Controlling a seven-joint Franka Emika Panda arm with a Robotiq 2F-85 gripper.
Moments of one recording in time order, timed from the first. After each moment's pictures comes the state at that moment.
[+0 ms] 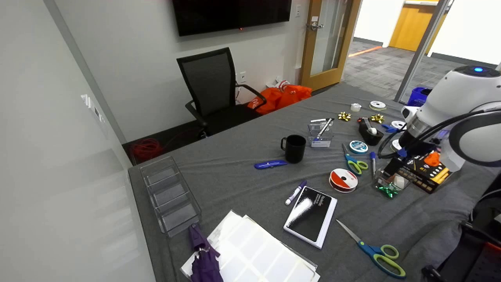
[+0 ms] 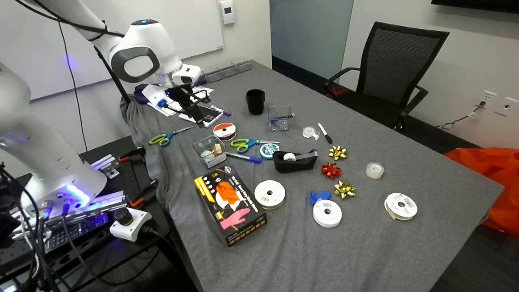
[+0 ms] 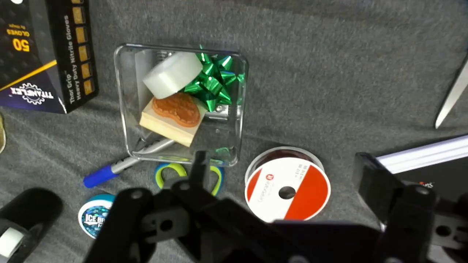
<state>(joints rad) 0.00 -0.07 -0.04 -2.78 -0.12 2.86 -0.03</state>
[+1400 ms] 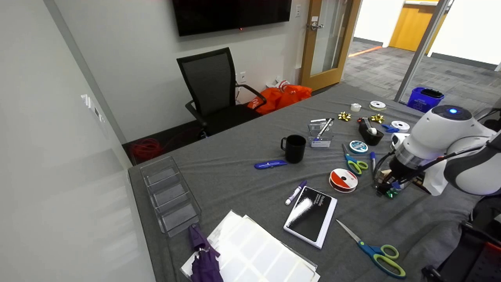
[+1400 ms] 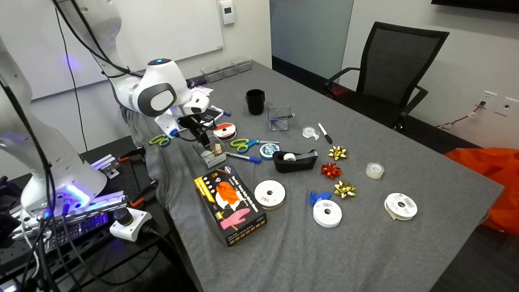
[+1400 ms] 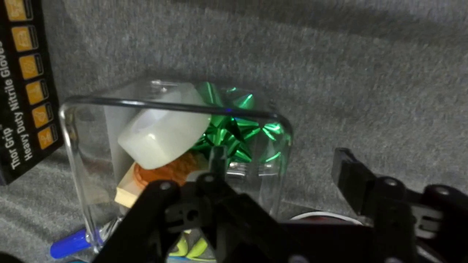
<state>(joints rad) -0.05 0.29 -0.11 -2.72 -0.52 3.16 0.26</state>
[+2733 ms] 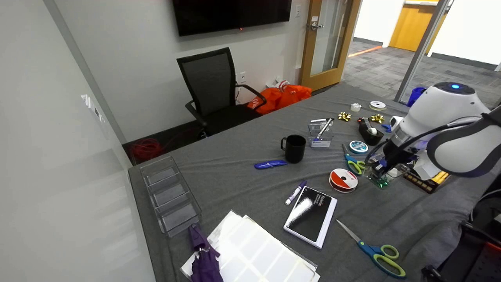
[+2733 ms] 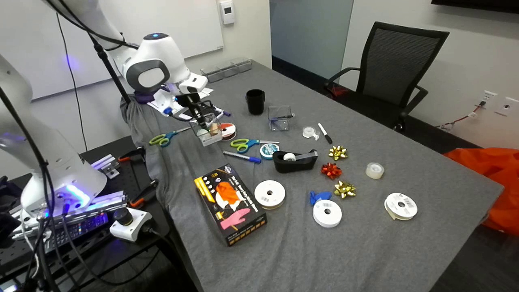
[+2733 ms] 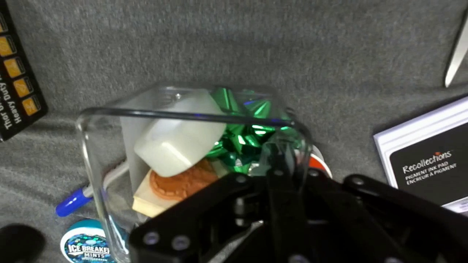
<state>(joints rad) -0.06 0.09 0.07 -2.71 -0.06 2.97 0.13</state>
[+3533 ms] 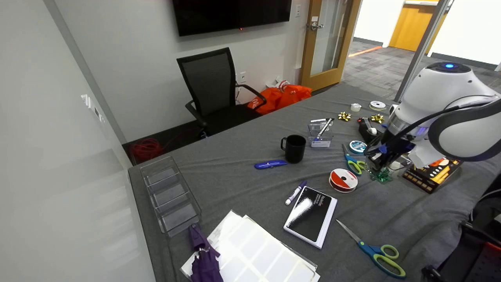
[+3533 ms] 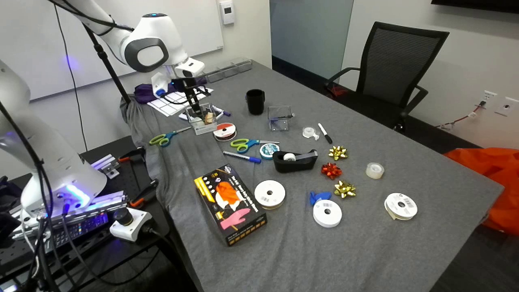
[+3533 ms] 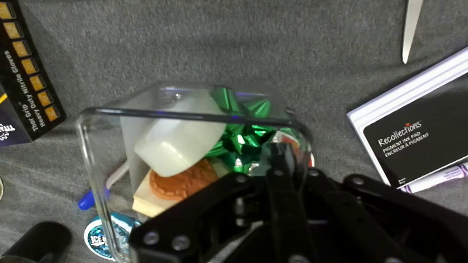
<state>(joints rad) 0.02 -0.01 0.05 -2.66 -0.11 2.77 0.34</state>
